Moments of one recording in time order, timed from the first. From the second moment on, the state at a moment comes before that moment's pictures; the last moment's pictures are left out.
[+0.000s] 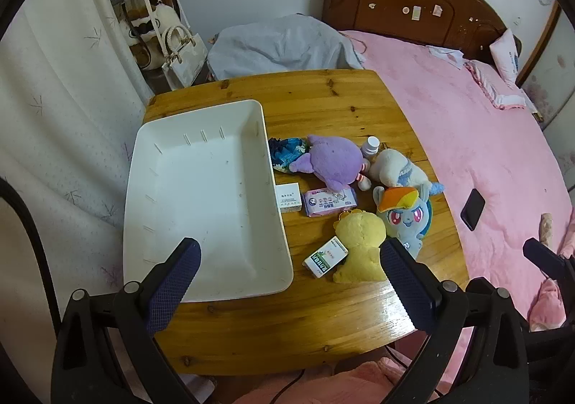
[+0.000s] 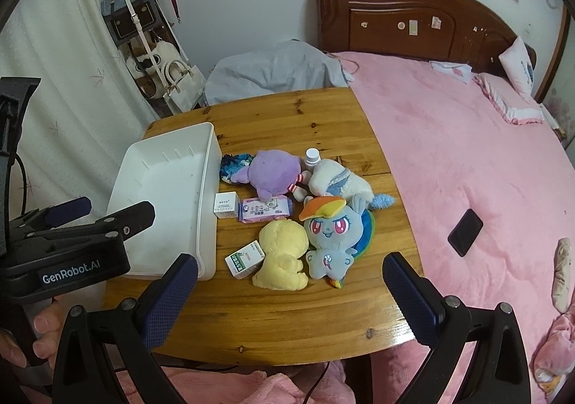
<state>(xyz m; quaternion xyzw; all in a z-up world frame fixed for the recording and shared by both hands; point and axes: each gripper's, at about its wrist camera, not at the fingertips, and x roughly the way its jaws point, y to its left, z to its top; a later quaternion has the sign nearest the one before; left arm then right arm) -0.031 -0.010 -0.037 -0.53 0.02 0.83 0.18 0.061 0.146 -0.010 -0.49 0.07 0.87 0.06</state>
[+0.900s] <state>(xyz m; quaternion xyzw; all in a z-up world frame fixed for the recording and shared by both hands) -0.011 0.084 -0.070 -0.63 -0.07 0.75 0.18 -0.022 0.271 -0.069 -0.56 0.05 0.81 -0.14</state>
